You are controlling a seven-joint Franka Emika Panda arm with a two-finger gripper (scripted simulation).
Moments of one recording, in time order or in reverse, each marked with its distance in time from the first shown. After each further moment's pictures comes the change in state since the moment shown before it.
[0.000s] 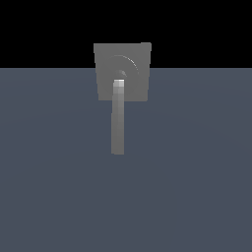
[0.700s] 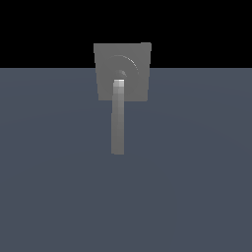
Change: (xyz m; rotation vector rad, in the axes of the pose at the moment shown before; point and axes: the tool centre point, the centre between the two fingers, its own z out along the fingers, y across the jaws) arm 0.058 0.016 -0.077 -0.542 -0.351 -0.599
